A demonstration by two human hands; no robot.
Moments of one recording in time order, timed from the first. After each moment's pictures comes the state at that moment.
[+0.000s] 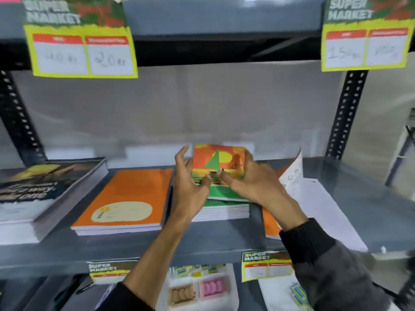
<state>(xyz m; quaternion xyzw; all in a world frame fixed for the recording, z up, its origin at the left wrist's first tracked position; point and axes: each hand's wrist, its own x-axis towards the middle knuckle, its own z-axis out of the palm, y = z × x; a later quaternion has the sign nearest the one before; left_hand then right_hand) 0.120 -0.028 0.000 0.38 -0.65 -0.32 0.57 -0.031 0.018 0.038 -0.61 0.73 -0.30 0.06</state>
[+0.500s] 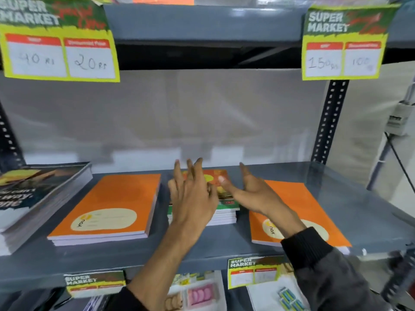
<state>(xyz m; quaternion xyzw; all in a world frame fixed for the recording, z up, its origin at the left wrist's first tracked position) 0.086 -0.018 -0.001 0.53 -0.77 0.03 0.37 -0.060 0.019 0.023 -0.59 0.73 -0.29 0.19</state>
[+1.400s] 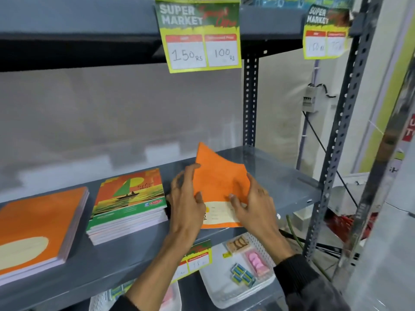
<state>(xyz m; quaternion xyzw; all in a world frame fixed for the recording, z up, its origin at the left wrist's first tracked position) -0.031 0.035 -0.031 0.38 -0.78 -0.17 0.47 -0.176 0.107 -0.066 -0.45 0.79 -0.42 -0.05</state>
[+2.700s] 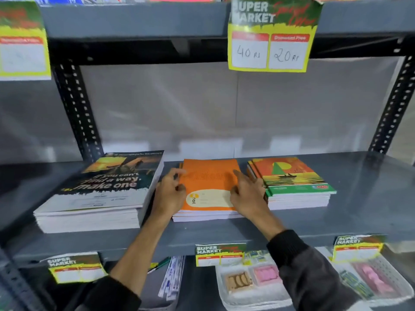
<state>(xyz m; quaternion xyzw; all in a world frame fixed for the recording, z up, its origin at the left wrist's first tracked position) 0.362 -0.089 -0.028 0.51 -0.68 -0.25 0.46 0.164 -0.041 -0.035 -0.62 0.70 -0.33 0.10</state>
